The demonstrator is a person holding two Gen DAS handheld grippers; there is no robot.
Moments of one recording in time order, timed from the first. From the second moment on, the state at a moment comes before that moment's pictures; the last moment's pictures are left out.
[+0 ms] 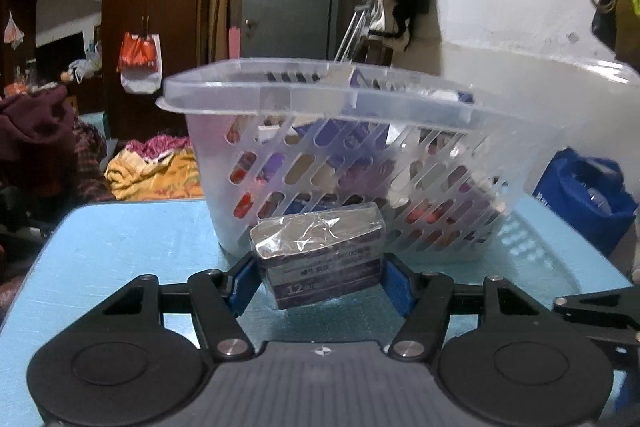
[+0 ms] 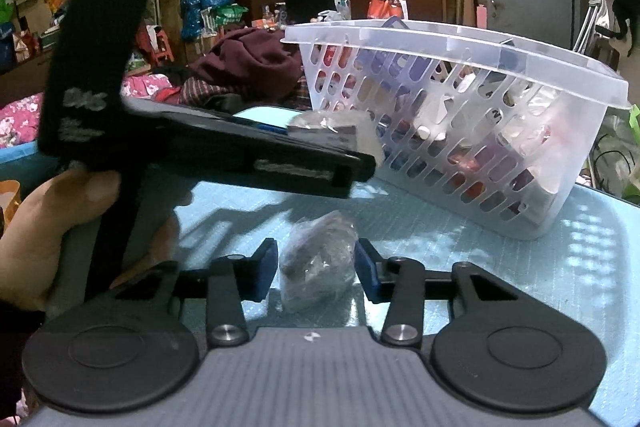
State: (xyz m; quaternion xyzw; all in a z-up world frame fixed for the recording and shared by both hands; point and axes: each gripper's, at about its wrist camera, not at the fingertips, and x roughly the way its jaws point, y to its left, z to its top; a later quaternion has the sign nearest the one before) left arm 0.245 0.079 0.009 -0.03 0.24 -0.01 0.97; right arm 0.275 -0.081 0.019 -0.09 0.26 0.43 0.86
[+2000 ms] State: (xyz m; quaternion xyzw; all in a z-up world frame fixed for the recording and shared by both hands) left arm 0.284 0.081 0.097 0.02 0.18 0.06 0.98; right arm 0.351 -0.119 0.132 -0.03 0.13 0.28 0.95
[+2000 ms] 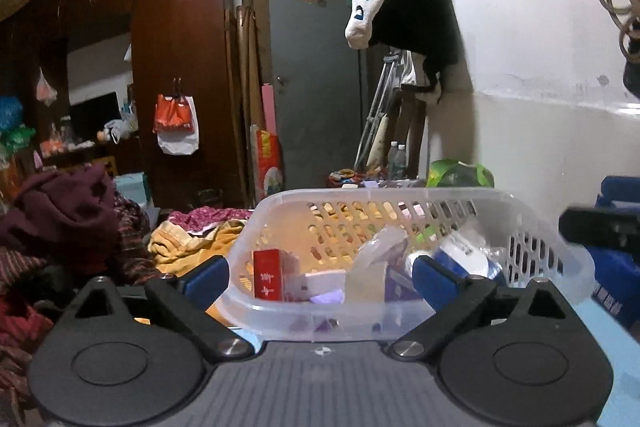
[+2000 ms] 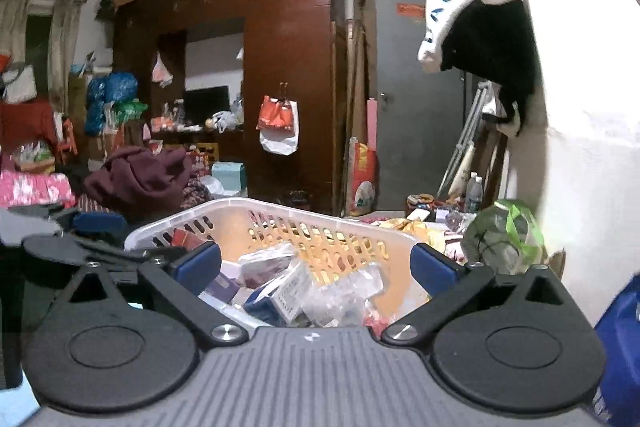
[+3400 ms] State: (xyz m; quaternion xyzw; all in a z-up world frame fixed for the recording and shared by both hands) left arm 0.249 0.062 0.086 0.02 0.18 0.03 0.98; right arm 0.340 -0.139 0.111 -0.03 0.14 0.26 0.95
